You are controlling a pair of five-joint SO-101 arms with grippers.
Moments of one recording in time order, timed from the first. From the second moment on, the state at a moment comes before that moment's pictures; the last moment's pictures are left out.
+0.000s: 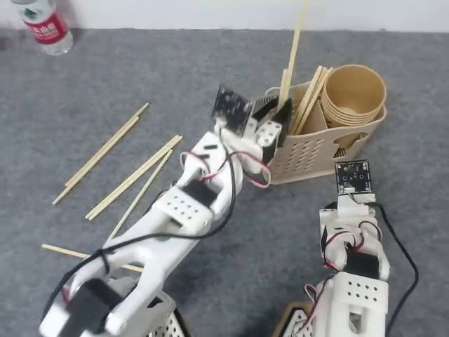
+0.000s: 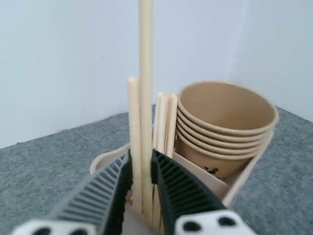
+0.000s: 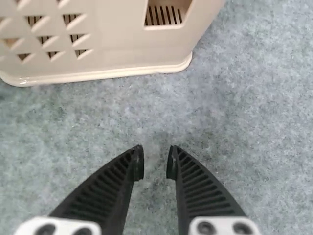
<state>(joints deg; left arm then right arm) 28.9 -17.1 50.1 -15.4 10.0 8.4 -75.4 89.1 42.6 15.5</state>
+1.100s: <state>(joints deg) -5.0 -40.7 33.9 46.5 -14.7 8.4 -75.4 89.1 42.6 15.5</state>
